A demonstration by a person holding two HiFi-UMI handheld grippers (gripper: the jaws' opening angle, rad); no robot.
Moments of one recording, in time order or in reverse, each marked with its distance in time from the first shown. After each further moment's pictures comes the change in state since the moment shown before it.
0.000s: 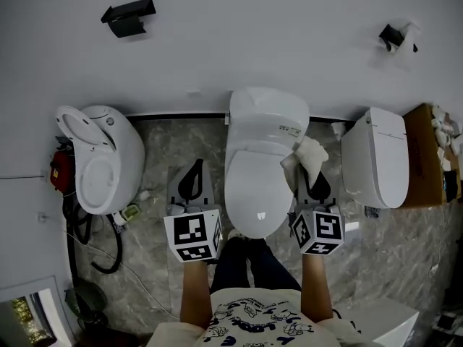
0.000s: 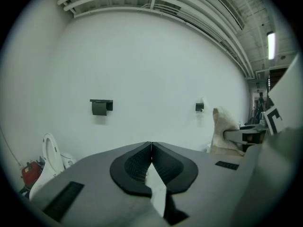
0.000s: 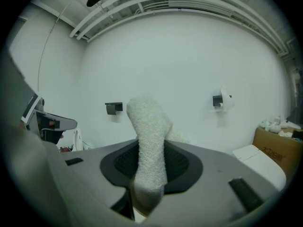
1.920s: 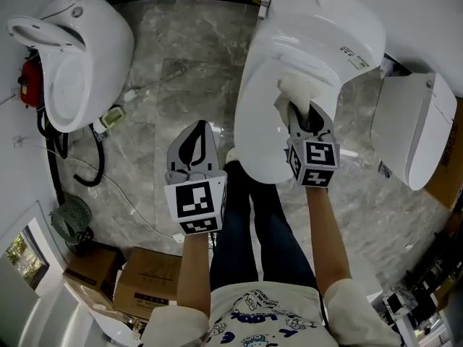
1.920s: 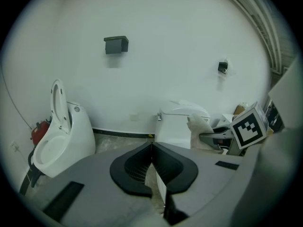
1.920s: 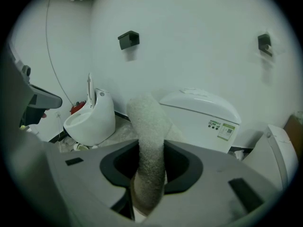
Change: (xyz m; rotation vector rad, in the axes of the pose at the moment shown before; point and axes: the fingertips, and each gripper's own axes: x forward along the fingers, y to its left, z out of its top) left arm 0.100 0.063 -0.306 -0.123 0.407 0.126; right arm 0.208 0.056 -0.346 -0.158 0.502 0.248
